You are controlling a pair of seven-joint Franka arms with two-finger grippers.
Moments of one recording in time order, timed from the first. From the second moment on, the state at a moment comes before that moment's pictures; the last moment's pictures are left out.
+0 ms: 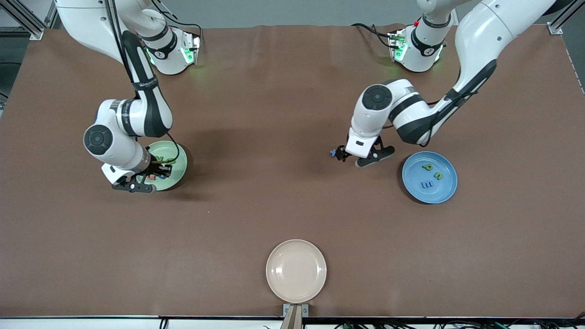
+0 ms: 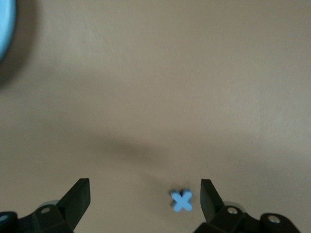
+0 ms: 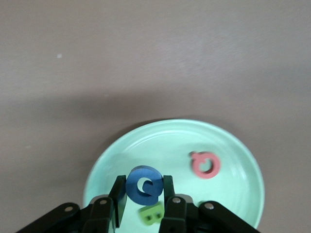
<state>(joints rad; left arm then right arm) 0.35 0.62 -1.01 -2.11 0.75 2.31 -1.53 0.56 0.35 -0.48 -2.17 0.21 2.42 0.03</state>
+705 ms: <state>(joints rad) 0.19 0.67 -0.88 -2.10 0.72 2.37 -1.65 0.54 0.41 -0.45 -2.20 0.21 2.48 0.00</state>
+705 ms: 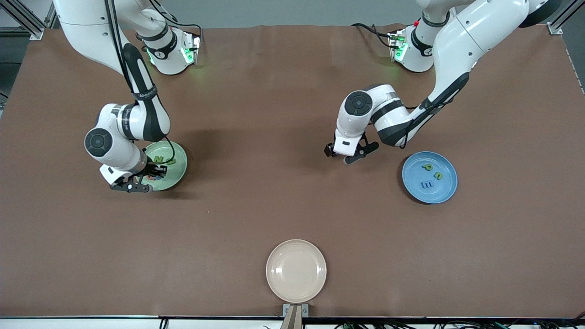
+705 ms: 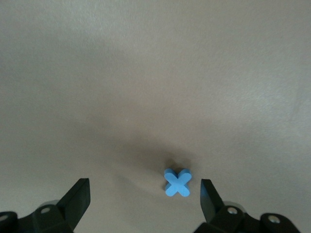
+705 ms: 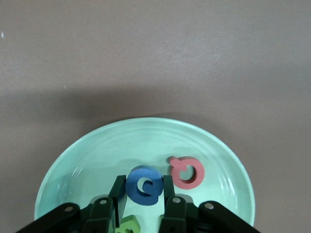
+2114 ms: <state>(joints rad) 0.07 0.68 -0.77 -2.09 0.71 2.48 -1.70 0.46 0.37 -0.50 -1.71 0.17 1.88 -0.08</state>
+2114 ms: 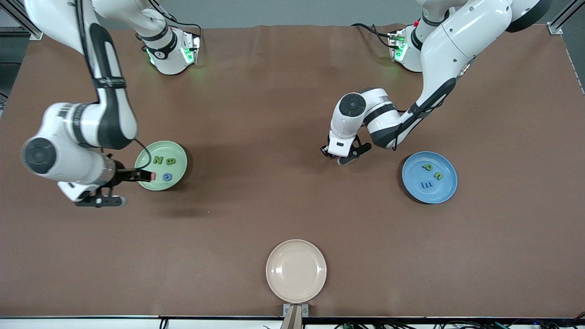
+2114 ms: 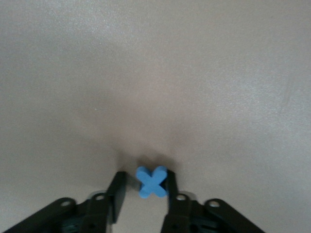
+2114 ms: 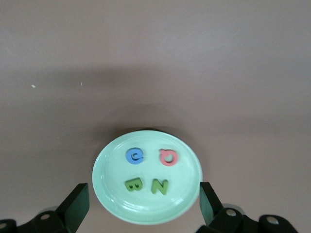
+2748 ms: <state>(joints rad) 0.09 0.66 -0.77 -2.05 0.71 2.47 -1.69 0.31 0.37 -0.50 -1.37 0.14 1.54 -0.08</state>
